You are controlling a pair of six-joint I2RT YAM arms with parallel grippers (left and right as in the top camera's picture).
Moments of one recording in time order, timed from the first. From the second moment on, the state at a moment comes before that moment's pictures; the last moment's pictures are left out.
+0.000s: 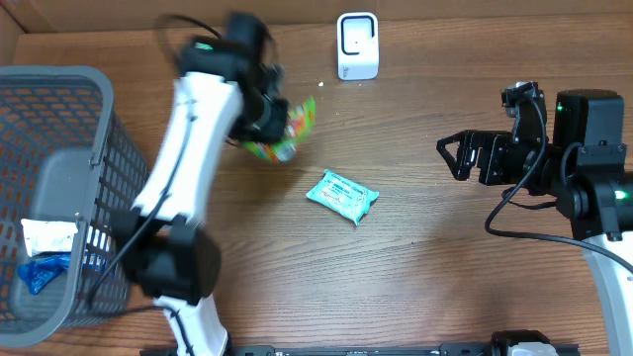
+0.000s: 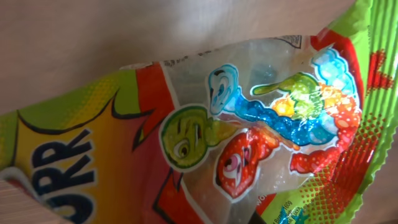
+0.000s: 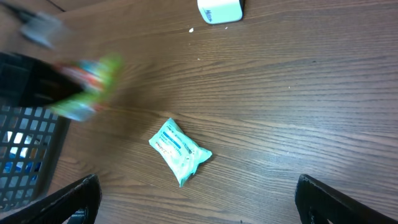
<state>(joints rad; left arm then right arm) -0.23 1.97 1.90 -1.40 0.12 -0.10 0.04 1.19 1.29 -0.97 -0.47 0.15</state>
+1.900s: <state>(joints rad) 0.96 1.55 1.49 -1.15 0.22 -0.25 0.04 1.19 1.29 -0.97 -0.47 0.15</state>
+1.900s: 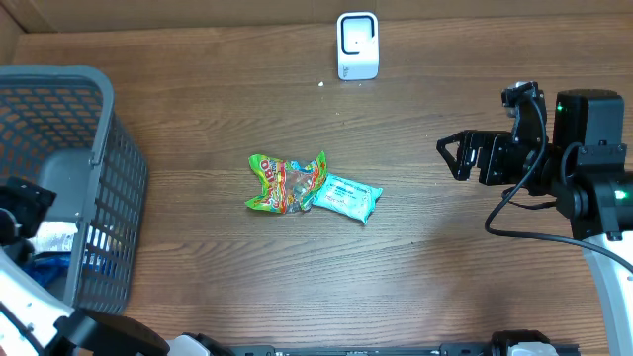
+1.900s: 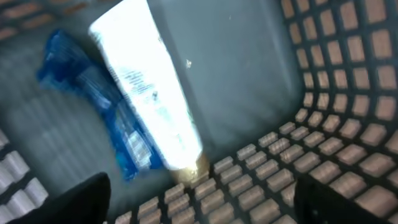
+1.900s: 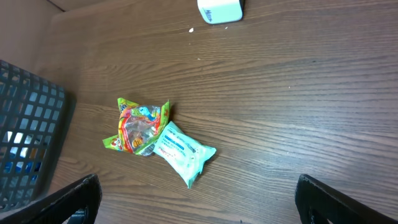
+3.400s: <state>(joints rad) 0.79 1.83 1.23 -0.84 0.01 -0.43 0.04 1.19 1.29 -0.97 -0.47 0.15</state>
